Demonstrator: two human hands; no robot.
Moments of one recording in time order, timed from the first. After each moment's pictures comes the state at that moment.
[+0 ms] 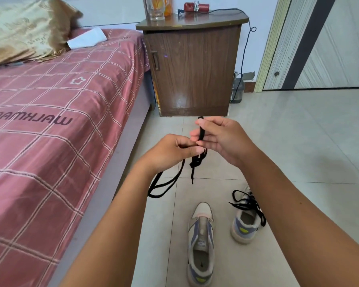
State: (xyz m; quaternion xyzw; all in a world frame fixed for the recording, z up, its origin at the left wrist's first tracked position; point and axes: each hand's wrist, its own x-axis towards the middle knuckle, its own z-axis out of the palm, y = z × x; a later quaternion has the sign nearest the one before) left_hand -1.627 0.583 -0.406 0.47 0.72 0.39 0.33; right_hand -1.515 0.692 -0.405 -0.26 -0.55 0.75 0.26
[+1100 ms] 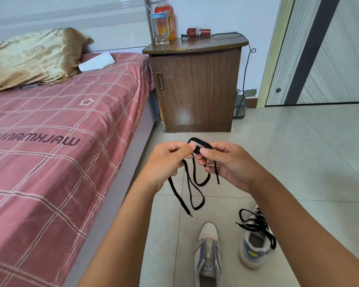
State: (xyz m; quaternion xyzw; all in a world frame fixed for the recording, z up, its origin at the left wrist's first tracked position) left_hand -1.636 0.586 -0.398 0.32 0.70 0.56 0.30; right_hand -1.509 0.693 -0.409 -0.20 -0.56 0.78 0.20
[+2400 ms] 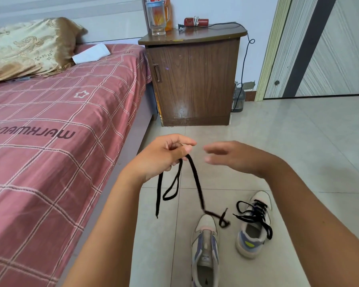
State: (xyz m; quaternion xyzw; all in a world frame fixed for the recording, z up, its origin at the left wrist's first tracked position) left_hand -1.643 0.576 -0.389 0.44 0.70 0.45 0.34; right_hand -1.490 0.719 -0.407 -0.26 -0.85 0.46 -0.01
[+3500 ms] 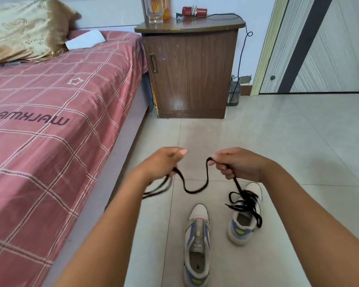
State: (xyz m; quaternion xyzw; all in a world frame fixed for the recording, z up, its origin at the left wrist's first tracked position) left_hand -1.638 0.580 -0.438 0.43 0.78 0.33 0.31; right_hand -1.475 0.735 -0.465 -0.27 -0.66 0.70 -0.01
